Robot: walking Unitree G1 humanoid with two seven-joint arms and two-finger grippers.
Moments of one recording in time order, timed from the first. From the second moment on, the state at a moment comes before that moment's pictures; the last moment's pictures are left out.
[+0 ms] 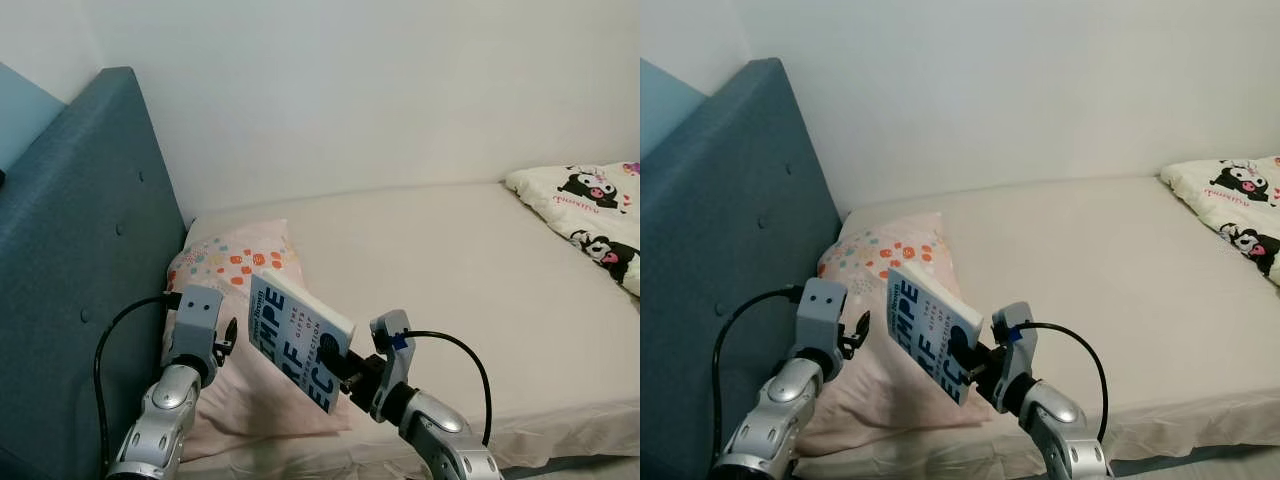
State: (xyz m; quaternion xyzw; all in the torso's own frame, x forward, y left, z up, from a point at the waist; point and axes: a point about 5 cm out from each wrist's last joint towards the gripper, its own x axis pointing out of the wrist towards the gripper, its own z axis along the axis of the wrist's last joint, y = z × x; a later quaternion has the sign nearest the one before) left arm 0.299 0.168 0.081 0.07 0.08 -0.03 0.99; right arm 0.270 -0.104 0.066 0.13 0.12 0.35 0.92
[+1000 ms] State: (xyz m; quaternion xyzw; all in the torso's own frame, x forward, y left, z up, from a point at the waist) left arm 0.296 0.174 0.080 0.08 0.09 -0.03 0.99; right arm 0.261 -0.105 0.063 0.13 0.15 0.38 0.90
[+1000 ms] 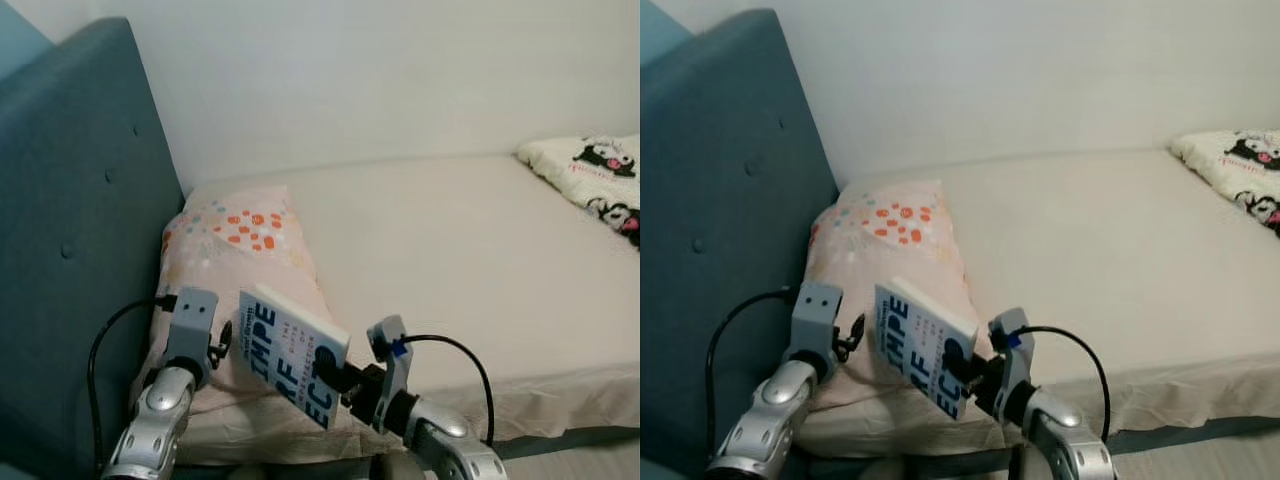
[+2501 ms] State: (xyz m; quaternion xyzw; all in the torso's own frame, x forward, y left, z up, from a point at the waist) left arm 0.234 0.213 0.102 0.10 0.12 -0.34 0.93; right arm 0.262 -0.092 0.089 -0.07 0.14 0.38 0.91
